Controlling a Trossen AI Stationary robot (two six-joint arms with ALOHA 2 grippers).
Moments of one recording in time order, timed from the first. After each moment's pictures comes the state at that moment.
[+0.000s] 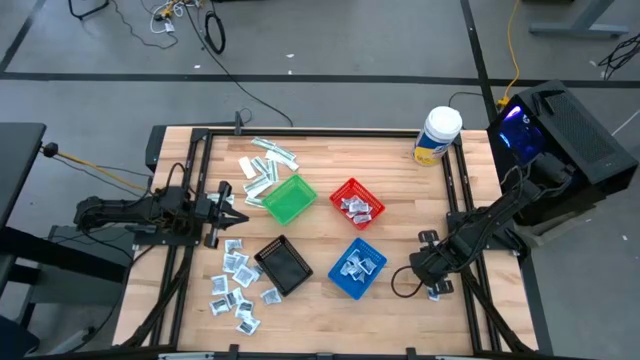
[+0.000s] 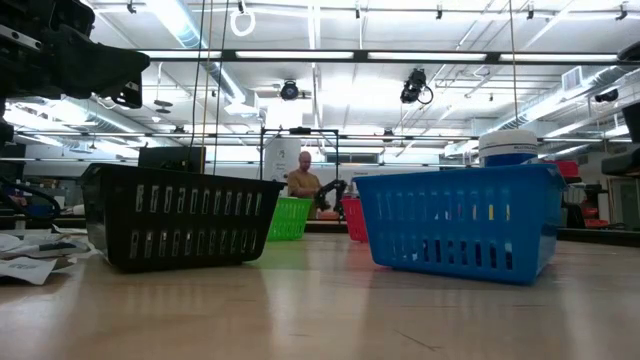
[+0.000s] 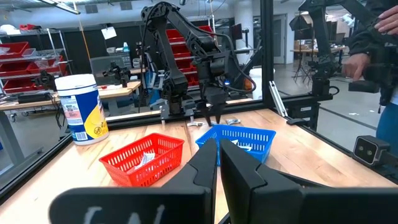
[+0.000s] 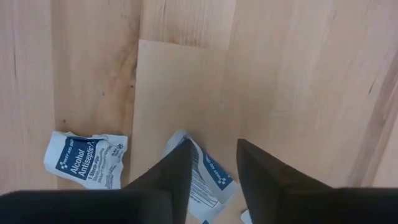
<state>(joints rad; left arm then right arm) -0.01 0.01 0.01 0.09 0.11 0.08 0.70 1.27 0.54 -0.71 0.01 0.54</state>
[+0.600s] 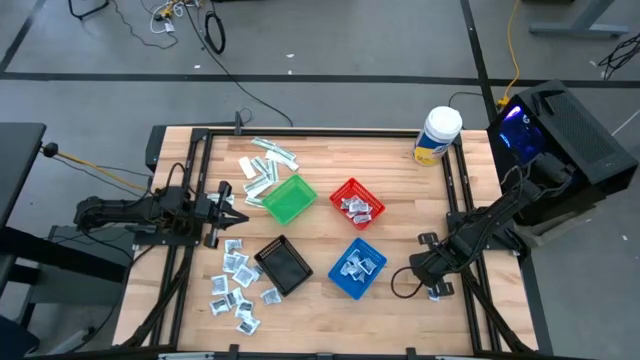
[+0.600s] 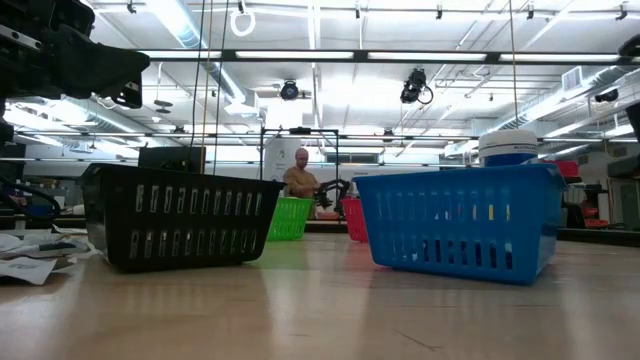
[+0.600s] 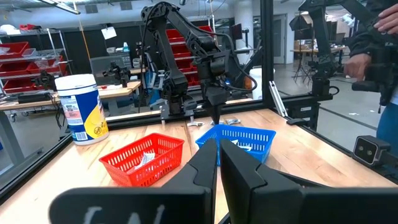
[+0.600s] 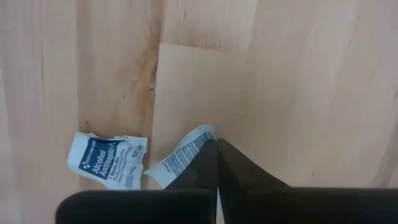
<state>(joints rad) -0.01 0.01 0.01 0.09 0.11 0.08 0.70 1.27 0.54 -0.69 -0.04 0.56</state>
